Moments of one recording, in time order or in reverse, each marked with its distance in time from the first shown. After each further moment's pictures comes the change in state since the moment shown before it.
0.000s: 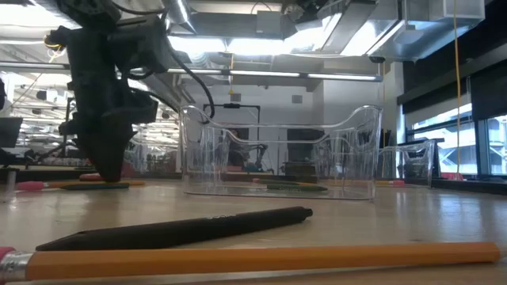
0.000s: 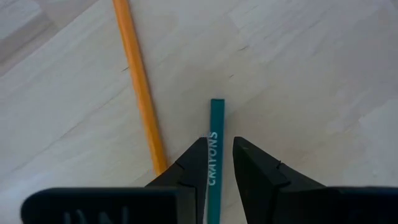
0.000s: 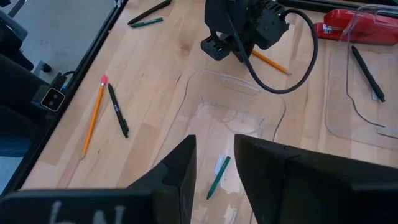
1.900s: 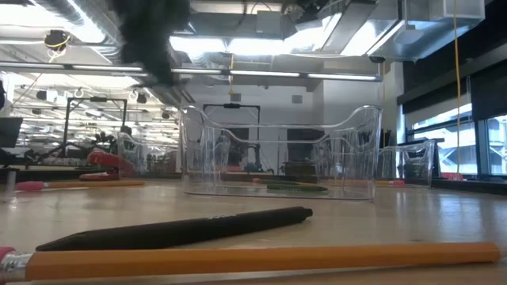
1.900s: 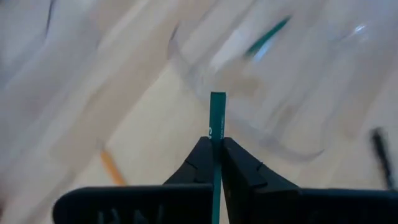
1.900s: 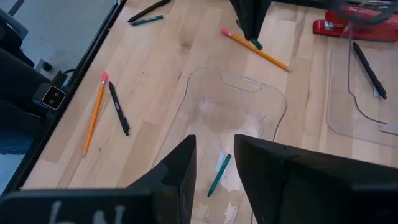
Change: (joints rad) left arm 0.000 -0.147 0.416 -0.199 -0.051 0.410; right arm 0.000 0.000 0.000 -0.010 0.001 0.000
